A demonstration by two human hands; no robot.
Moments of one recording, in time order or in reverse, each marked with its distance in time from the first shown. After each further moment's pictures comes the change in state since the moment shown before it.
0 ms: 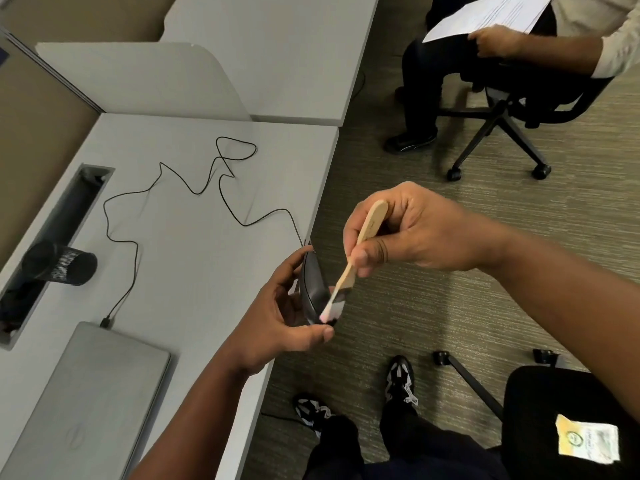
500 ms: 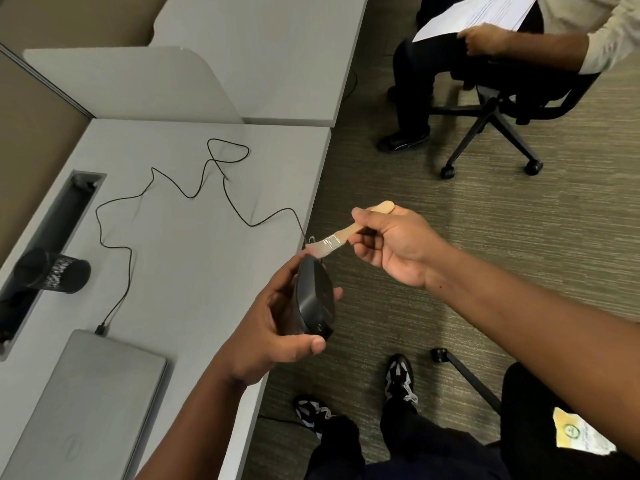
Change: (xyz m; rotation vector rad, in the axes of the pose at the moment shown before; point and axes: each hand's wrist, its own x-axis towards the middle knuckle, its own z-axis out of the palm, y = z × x) left_hand -0.003 0.003 0.006 -0.163 -0.079 0.010; right_hand 0.020 0.054 0.015 0.743 0.778 0.440
